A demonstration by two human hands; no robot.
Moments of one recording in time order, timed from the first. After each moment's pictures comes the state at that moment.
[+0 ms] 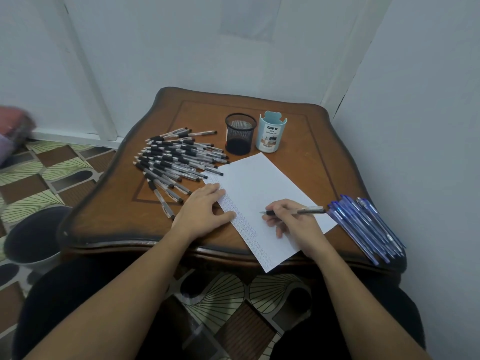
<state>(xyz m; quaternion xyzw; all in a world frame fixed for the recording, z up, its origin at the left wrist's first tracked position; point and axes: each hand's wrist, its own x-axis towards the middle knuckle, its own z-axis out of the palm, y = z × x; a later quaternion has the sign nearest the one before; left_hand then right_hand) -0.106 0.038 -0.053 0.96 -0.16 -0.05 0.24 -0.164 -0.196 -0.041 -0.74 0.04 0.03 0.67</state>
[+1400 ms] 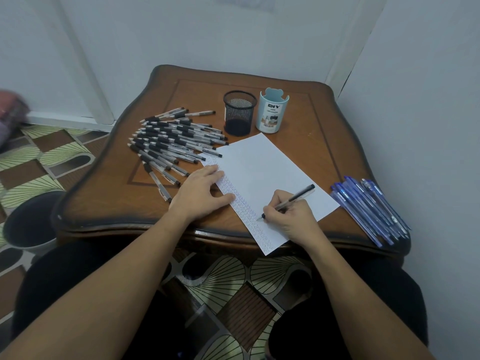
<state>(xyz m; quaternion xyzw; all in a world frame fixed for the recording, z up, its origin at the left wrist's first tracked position) -0.105 0.037 -0.055 0.96 -0.15 -0.04 0.25 -0.176 -0.186 -0.057 -0.82 0.02 0.02 0.57</state>
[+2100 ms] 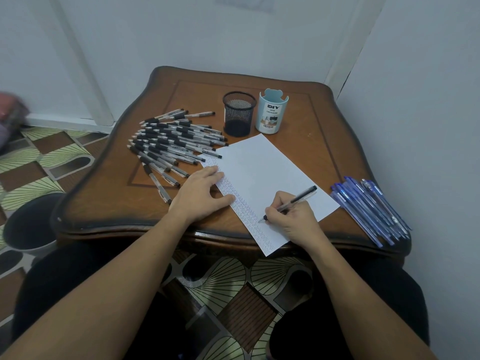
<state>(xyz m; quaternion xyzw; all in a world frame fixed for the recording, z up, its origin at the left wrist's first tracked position) -0.105 0.036 -0.053 0.96 -0.15 -0.04 0.25 -0.177 -0.189 -0.059 -0.83 0.02 0.01 0.56</state>
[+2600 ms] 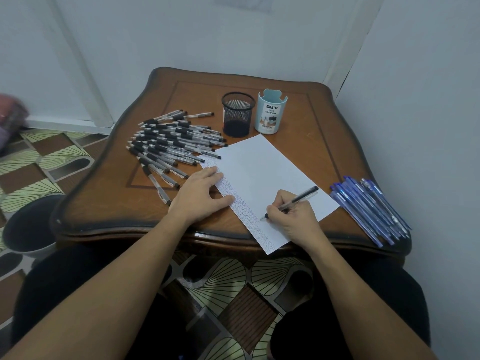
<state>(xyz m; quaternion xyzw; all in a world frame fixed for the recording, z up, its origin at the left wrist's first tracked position) -0.104 0.037 -0.055 0.96 -0.15 -0.04 0.25 -0.177 -0.188 -0.057 -0.83 0.02 0.00 0.56</state>
